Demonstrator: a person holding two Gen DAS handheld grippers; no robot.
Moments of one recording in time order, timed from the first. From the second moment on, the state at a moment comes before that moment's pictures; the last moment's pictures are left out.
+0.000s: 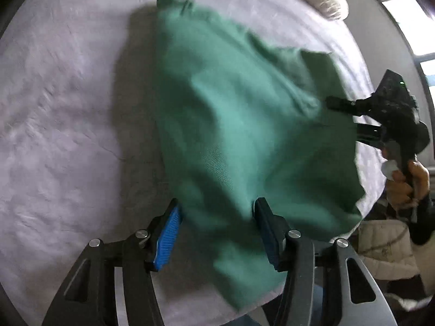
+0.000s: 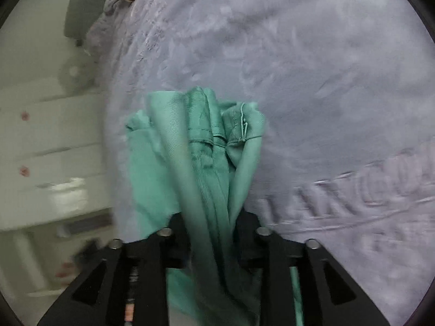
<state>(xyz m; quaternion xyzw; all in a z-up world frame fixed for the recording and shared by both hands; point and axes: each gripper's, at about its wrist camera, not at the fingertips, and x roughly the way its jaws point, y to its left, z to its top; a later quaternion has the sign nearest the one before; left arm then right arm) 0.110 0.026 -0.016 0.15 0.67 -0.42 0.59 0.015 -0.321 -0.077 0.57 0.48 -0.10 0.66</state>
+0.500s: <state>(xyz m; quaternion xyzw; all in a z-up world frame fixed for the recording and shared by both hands) 0.130 -0.029 -0.046 0.19 0.60 -0.34 0.70 0.034 -0.334 -0.098 0.47 0.53 -0.17 0.68</state>
